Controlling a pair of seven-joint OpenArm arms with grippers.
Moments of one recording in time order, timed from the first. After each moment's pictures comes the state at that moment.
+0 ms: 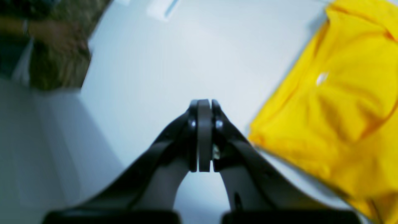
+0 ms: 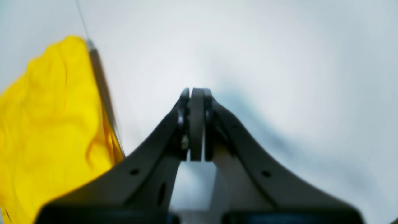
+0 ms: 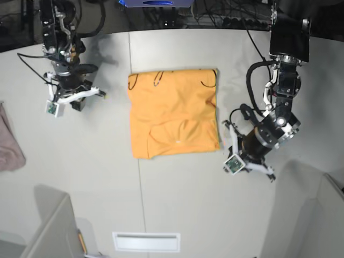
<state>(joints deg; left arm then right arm) -5.1 -20.6 2.6 101.0 2.3 -37.0 33.9 -25.0 17.2 -4.4 113.9 23.7 -23.7 -31.8</state>
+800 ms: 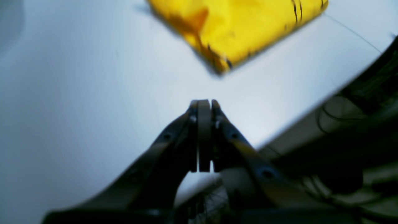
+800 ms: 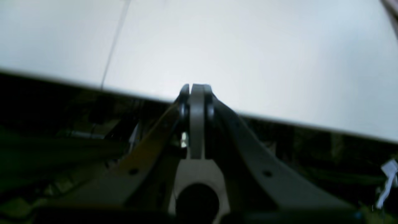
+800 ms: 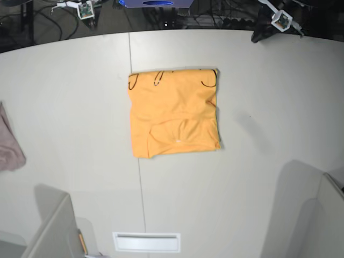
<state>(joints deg) 57.8 -16.7 -21.4 96.9 2.9 -36.6 -24.9 -61.6 17.8 -11.2 102.0 -0.7 -15.3 11.5</state>
